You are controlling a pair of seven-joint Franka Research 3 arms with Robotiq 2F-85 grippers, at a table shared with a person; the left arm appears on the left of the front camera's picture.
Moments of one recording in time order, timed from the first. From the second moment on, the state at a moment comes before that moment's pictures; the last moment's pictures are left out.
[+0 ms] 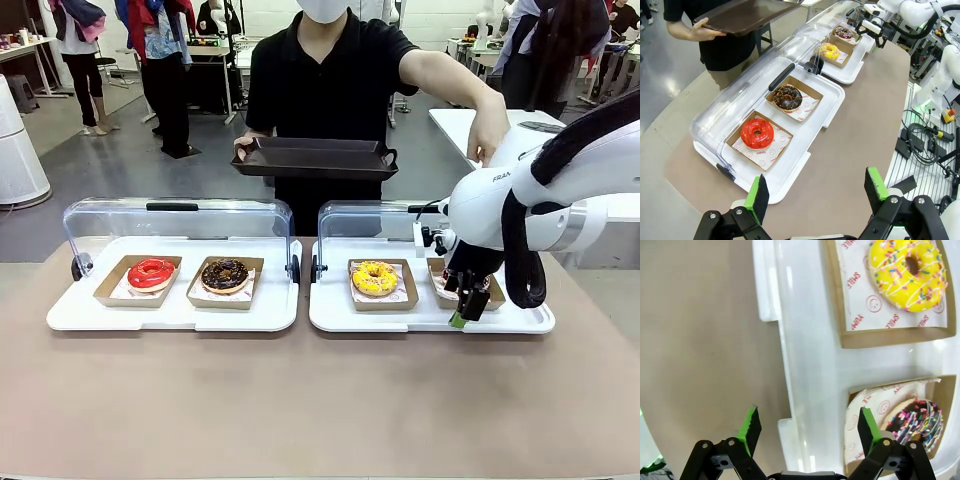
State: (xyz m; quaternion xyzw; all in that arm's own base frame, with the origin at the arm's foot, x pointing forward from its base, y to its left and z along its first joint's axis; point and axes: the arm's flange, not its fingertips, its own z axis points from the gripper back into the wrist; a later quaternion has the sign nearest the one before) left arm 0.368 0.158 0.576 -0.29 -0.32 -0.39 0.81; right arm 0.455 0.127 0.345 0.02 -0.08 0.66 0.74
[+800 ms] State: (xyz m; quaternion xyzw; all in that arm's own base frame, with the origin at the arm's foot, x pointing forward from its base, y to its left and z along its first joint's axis) left arm 0.368 0.158 0.576 -0.29 -0.32 -0.39 0.81; right arm 0.483 0.122 0.328 0.01 -0.07 0.66 0.74
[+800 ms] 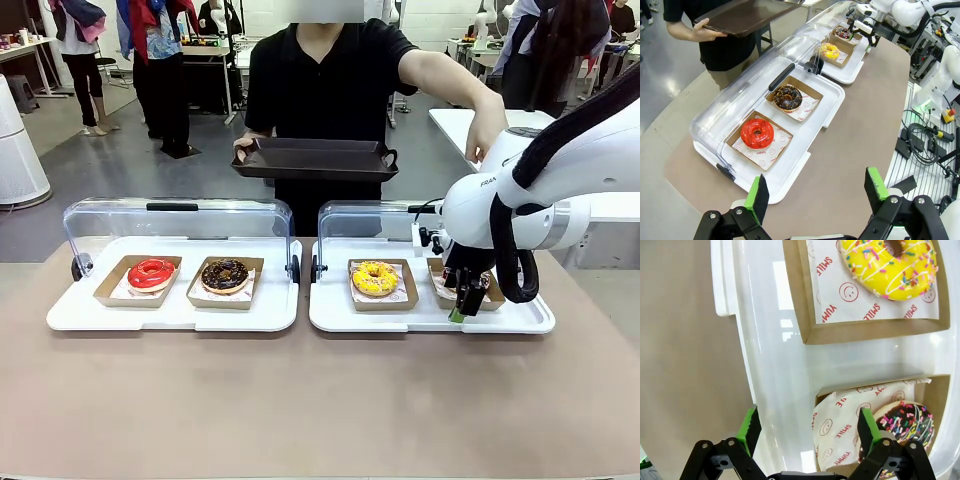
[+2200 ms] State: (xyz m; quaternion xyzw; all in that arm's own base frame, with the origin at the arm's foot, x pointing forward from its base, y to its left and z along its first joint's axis) left arm 0.368 0.158 0.576 -0.29 -0.32 -0.39 0.81; right arm 0.499 0.115 0.321 0.02 -0.06 0.68 0.73
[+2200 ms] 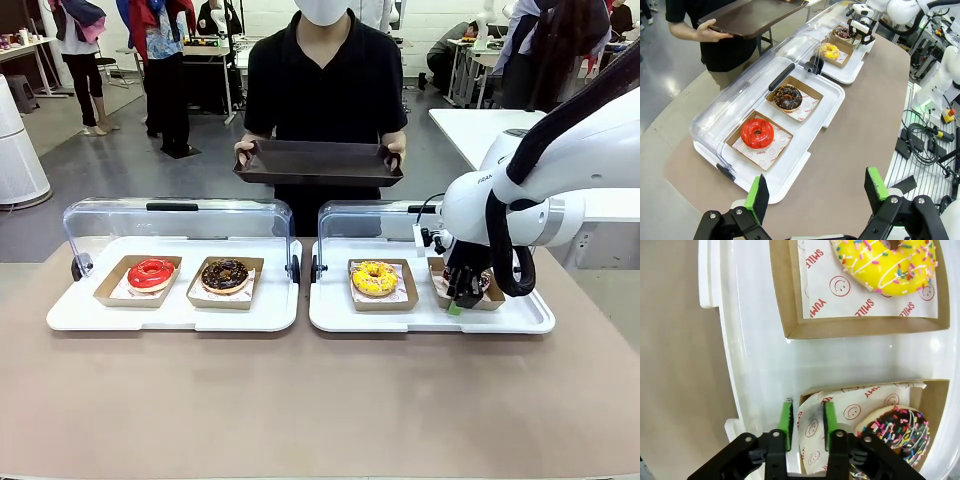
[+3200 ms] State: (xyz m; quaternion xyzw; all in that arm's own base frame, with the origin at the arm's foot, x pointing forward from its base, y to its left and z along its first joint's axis) left arm 0.368 0.158 0.576 -0.29 -0.32 -0.39 0.81; right arm 0.449 0.132 0.397 -0.01 -0.02 0.64 0.77
